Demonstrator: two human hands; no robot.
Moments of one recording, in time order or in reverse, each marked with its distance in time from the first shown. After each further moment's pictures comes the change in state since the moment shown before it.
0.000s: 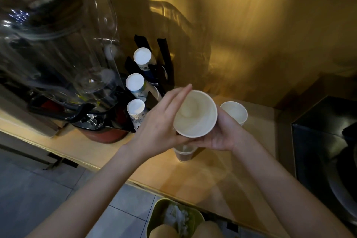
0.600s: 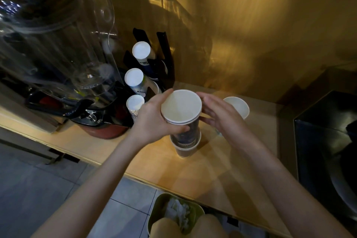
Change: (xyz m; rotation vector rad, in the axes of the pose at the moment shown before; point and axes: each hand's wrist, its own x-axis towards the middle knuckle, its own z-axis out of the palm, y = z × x) left_hand 0.001 -0.026 0.009 -0.132 -0.030 -0.405; right_hand -0.003 0.005 -0.005 -0.500 0.132 -0.539
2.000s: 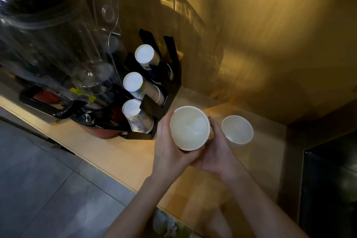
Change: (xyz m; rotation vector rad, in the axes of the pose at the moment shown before) left_hand -0.003 0.010 0.092 -0.193 0.396 -0.150; right_hand 0.042 0.045 -0.020 0.714 -0.123 0.777
